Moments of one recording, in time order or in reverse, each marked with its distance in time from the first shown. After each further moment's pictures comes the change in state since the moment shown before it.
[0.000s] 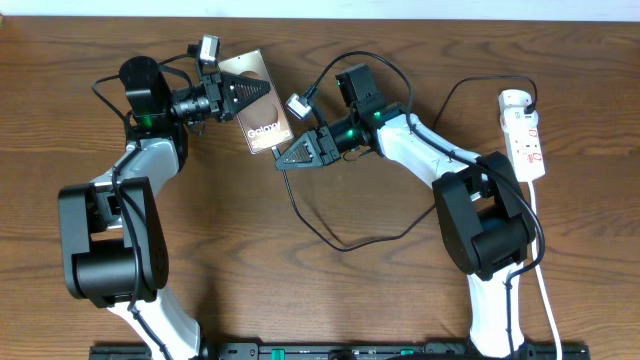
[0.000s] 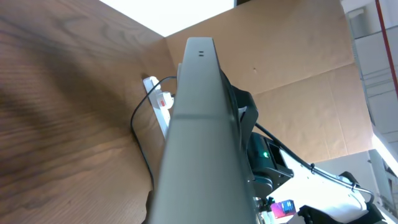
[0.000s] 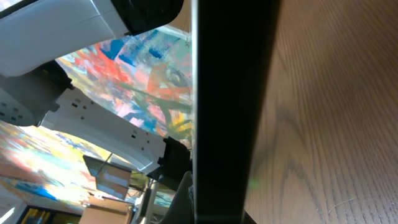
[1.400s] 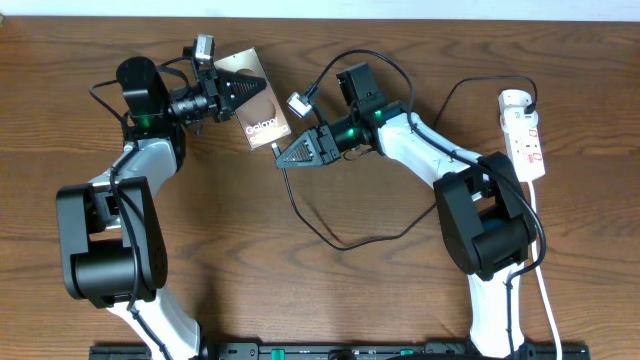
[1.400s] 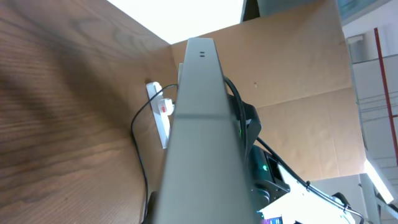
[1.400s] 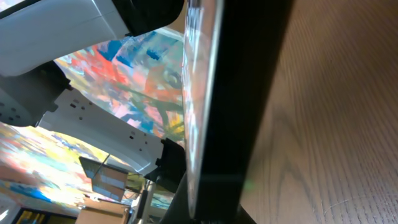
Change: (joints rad) left arm 0.014 0.000 0.000 -0.008 -0.039 -0.085; right arm -0.002 -0.002 0.007 -0.029 0.011 -0.027
